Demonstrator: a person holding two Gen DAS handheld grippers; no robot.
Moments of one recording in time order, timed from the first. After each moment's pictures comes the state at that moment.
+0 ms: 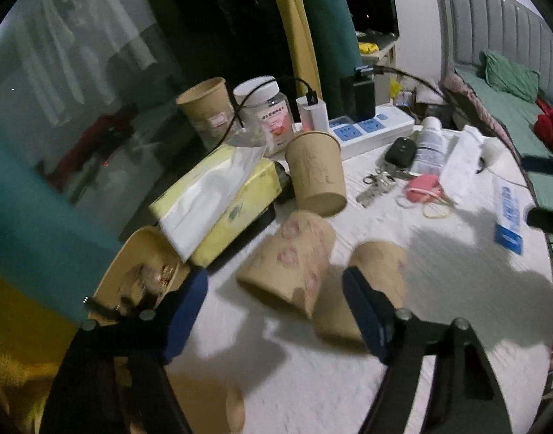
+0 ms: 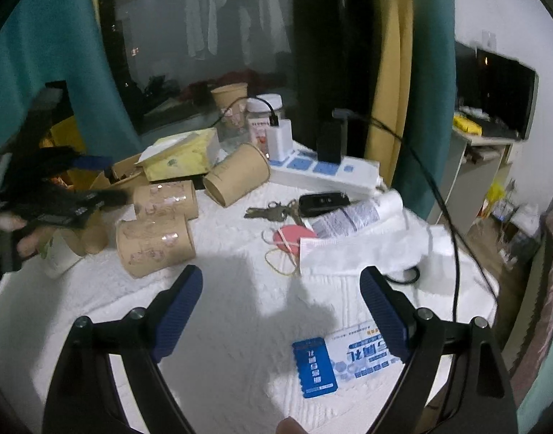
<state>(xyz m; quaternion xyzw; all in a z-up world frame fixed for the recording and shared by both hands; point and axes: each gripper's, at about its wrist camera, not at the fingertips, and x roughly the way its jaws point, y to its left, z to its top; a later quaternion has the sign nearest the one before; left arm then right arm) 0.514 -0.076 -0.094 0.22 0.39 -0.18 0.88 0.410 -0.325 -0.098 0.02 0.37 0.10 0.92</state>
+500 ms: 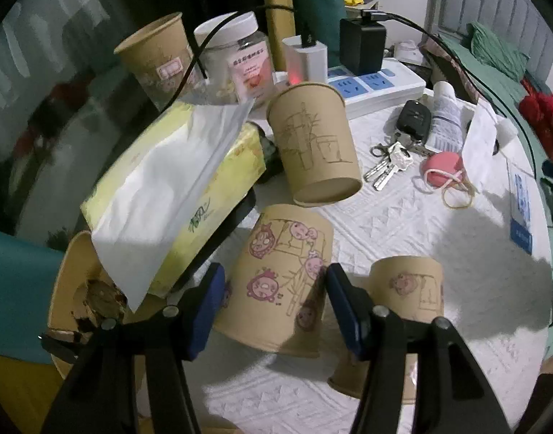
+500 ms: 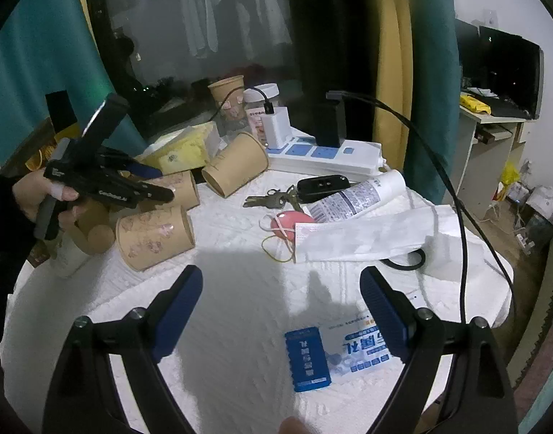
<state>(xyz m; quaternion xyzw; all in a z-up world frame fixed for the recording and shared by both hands) 0.582 -0.082 -0.134 0.21 0.50 -0.22 0.81 0.410 -0.342 -0.105 0.05 0.38 0.13 0.92</state>
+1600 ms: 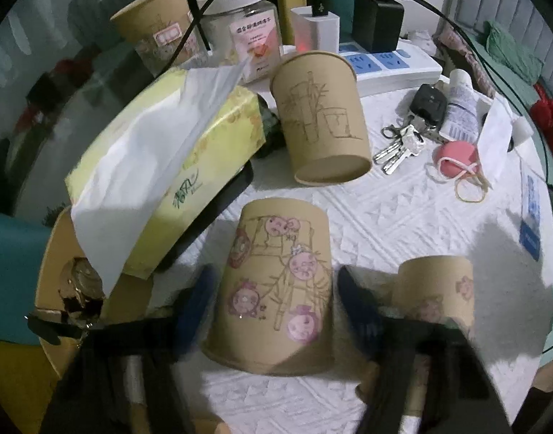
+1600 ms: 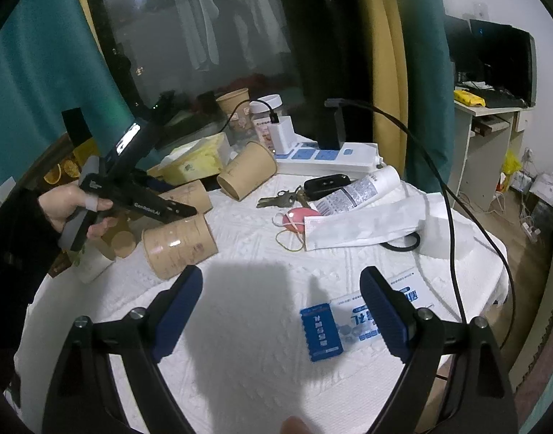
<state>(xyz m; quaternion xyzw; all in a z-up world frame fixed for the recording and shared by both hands) 0.588 -0.086 -0.144 0.20 0.54 -0.20 0.80 0.376 -0.346 -0.085 0.08 0.36 0.13 0.92</state>
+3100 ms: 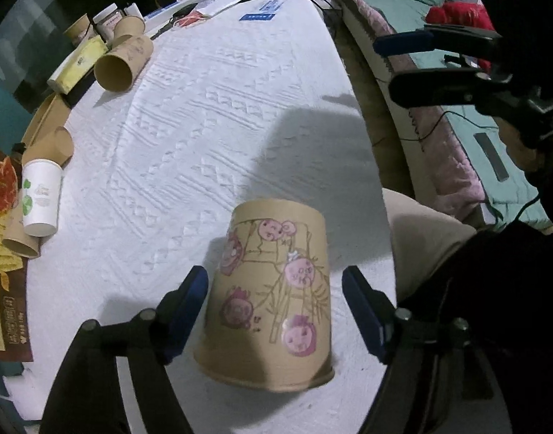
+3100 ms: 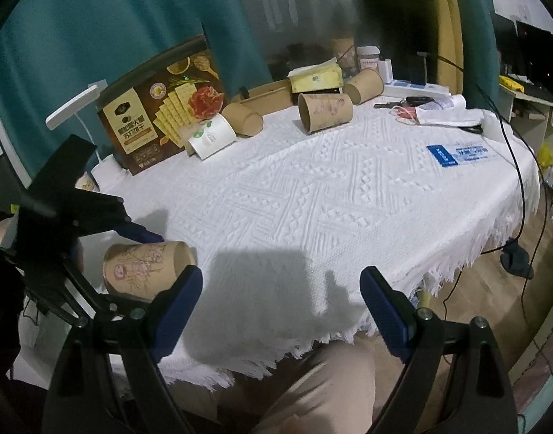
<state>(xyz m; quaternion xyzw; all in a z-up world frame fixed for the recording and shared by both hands) 0.171 -0.074 -0.151 0.27 0.52 -0.30 0.75 0.142 -0.234 -0.112 0.04 0.40 0.23 0.89</state>
